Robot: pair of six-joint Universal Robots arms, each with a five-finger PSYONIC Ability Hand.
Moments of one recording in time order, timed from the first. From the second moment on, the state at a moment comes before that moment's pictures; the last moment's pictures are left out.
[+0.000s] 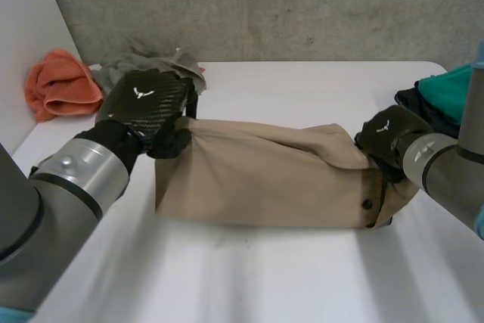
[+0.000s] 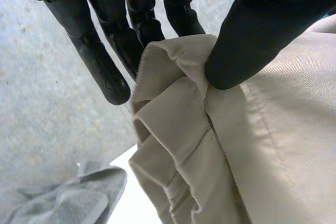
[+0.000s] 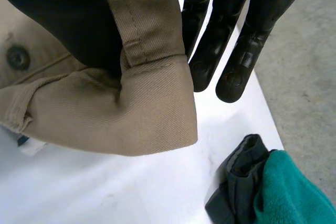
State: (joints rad) left arm 4.18 -1.61 -1.66 3.21 -1.52 3.34; right arm 1.93 -1.24 1.41 0.32 1.56 2.25; left_hand 1.11 1.19 1.18 1.19 0.98; right_hand 0.96 1.17 1.19 1.19 1.00
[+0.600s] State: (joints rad) left arm 4.30 -2.17 -0.88 3.55 -1.51 3.44; right arm 1.94 -1.02 1.04 -0.55 1.50 2.20; left_hand 1.12 1.19 1.19 1.20 0.98; right_hand 0.96 1.18 1.19 1.19 1.00
